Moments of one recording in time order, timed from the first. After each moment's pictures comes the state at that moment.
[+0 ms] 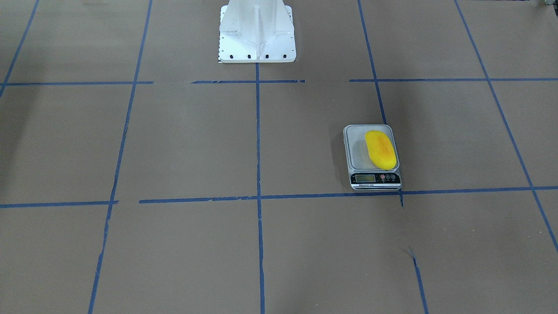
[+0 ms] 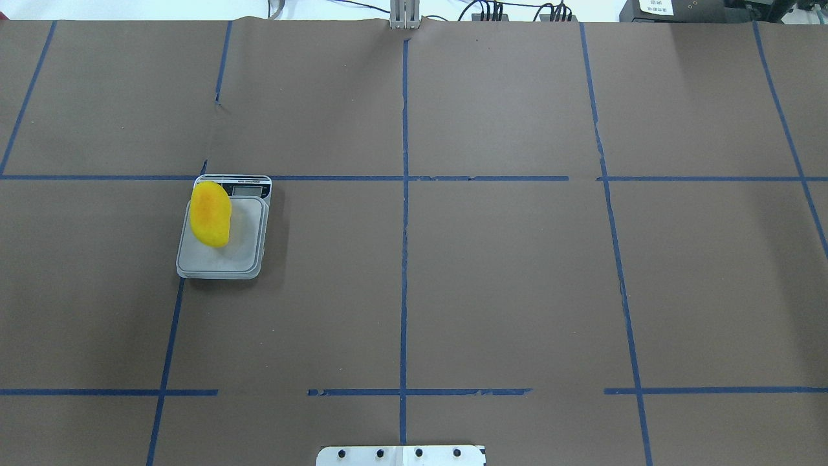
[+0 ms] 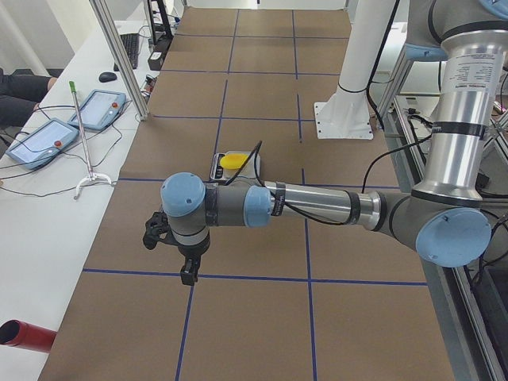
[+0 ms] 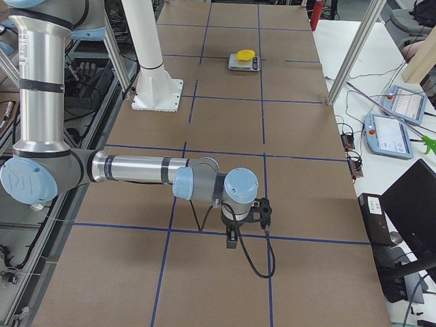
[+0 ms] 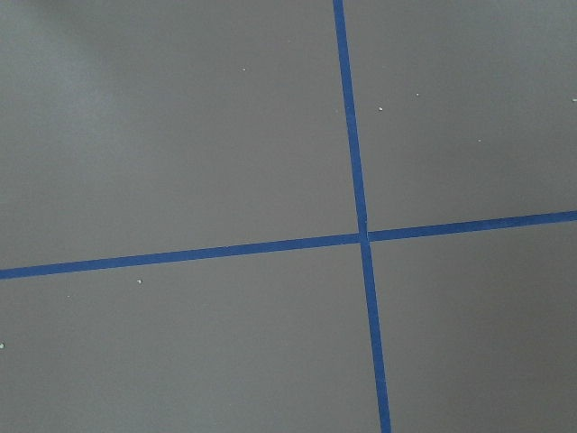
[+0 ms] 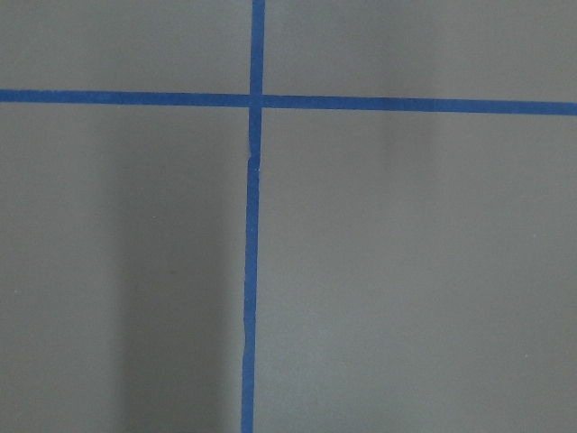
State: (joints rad) left arm -1.68 -1.67 -1.59 -1.47 -2.33 0.17; right arm 1.62 -1.66 1.66 -1.68 2.35 -0.12
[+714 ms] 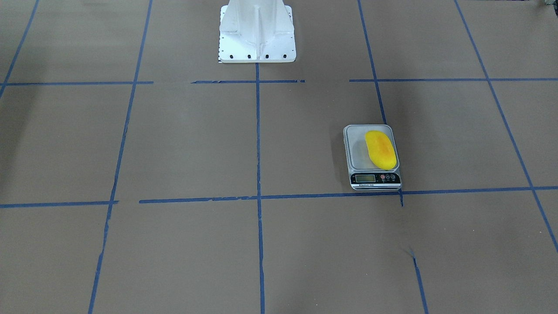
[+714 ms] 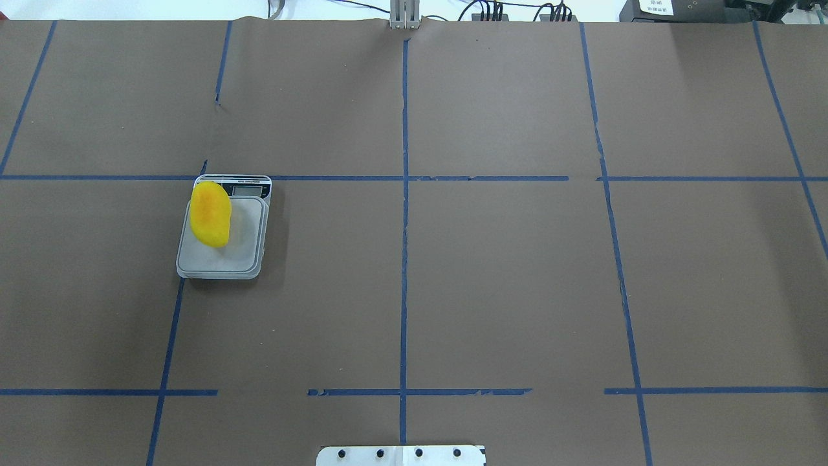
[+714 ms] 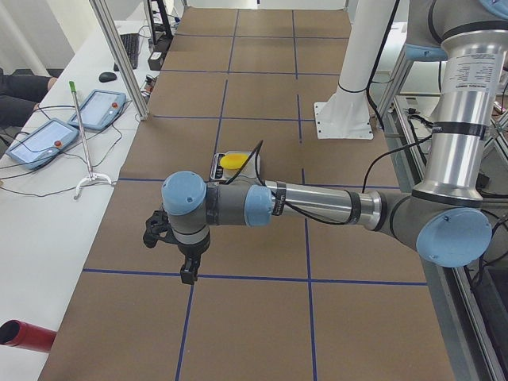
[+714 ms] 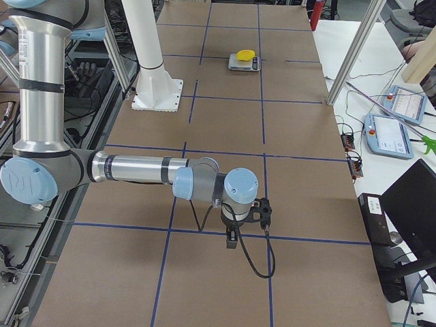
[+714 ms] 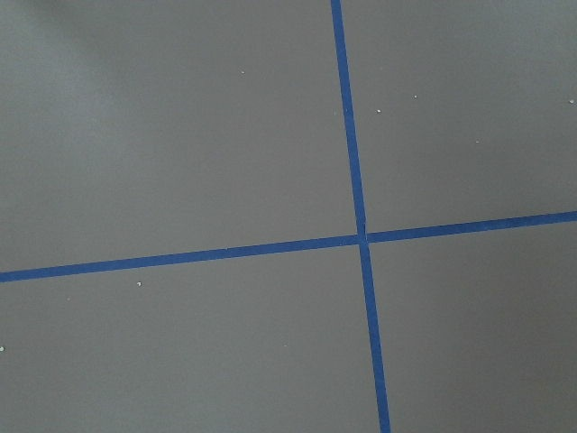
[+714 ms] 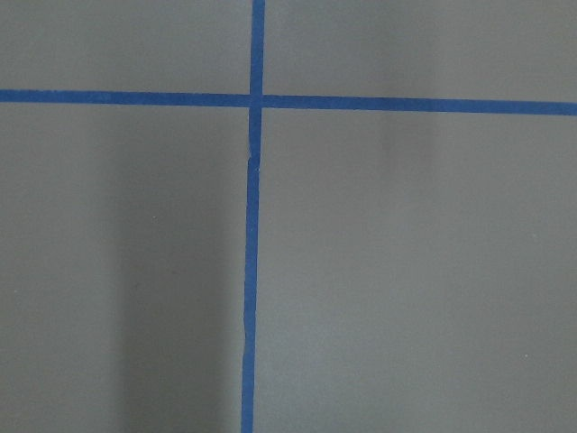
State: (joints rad) left arm -1.68 -1.67 -1.59 -1.47 -2.33 0.17; right arm 1.62 -1.66 1.66 -1.68 2.35 -0.12
